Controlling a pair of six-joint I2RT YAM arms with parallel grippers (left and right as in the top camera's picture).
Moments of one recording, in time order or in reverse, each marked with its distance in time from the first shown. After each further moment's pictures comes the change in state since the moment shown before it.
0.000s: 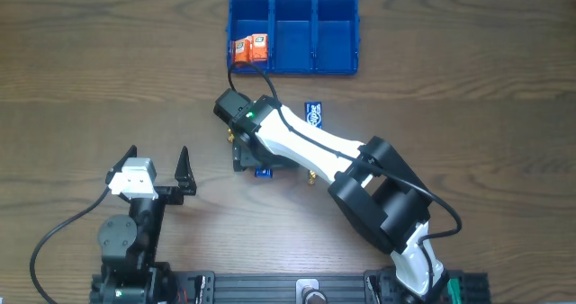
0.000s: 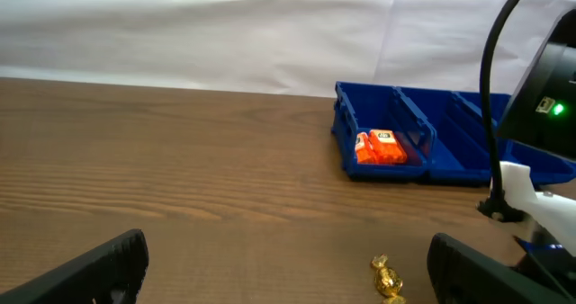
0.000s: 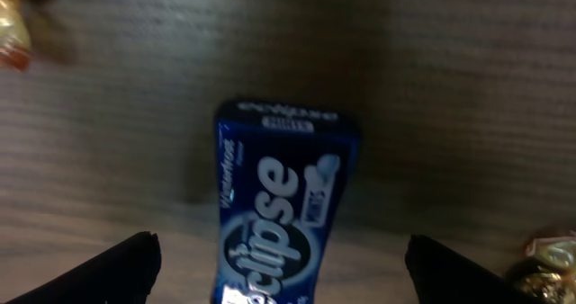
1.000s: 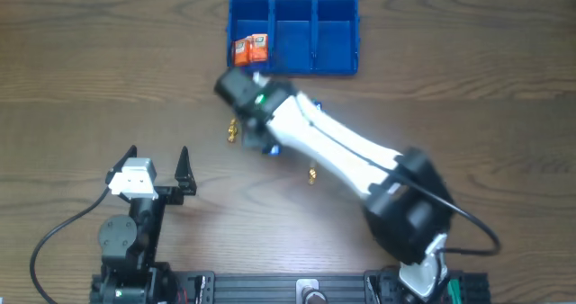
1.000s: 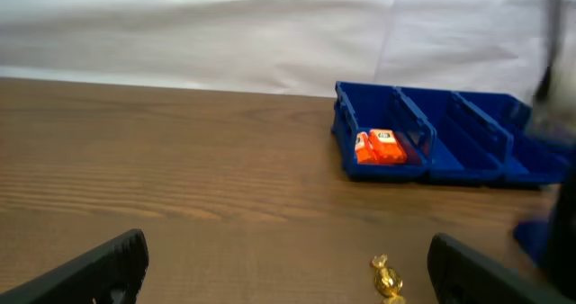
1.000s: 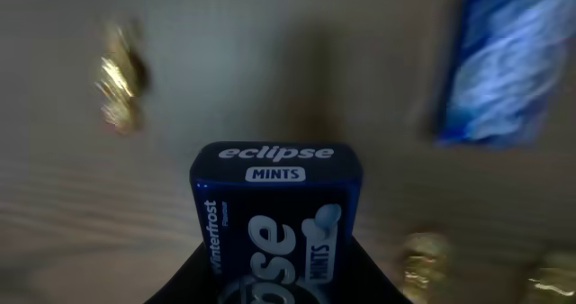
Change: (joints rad) left arm 0.000 0.000 0.000 0.000 0.000 0.000; right arm -0.051 -0.123 0.150 -0.122 0.160 -0.079
